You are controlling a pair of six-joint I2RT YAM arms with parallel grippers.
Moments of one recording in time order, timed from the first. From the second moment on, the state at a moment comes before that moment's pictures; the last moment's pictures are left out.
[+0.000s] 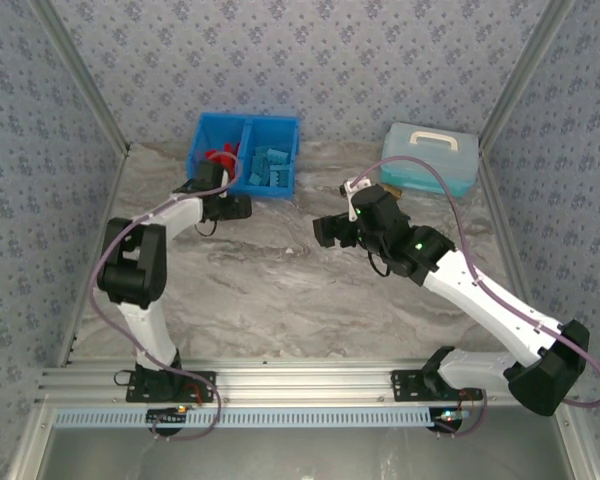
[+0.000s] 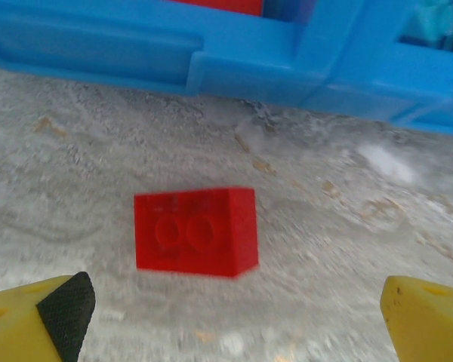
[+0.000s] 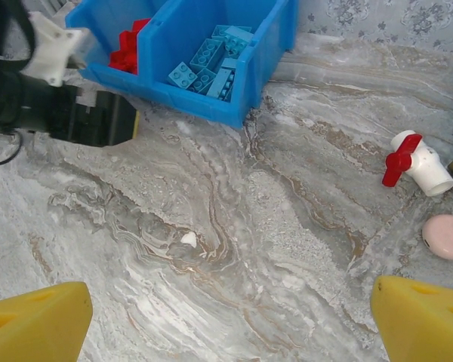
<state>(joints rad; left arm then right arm) -0.24 1.93 1.31 -0.37 -0.02 -0.26 0.75 1.20 1.16 -0.57 0.21 0.30</state>
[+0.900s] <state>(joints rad) -0.21 2.07 1.41 -0.40 -0.02 -0.26 0.76 1.16 1.16 -0.59 0.21 0.31</state>
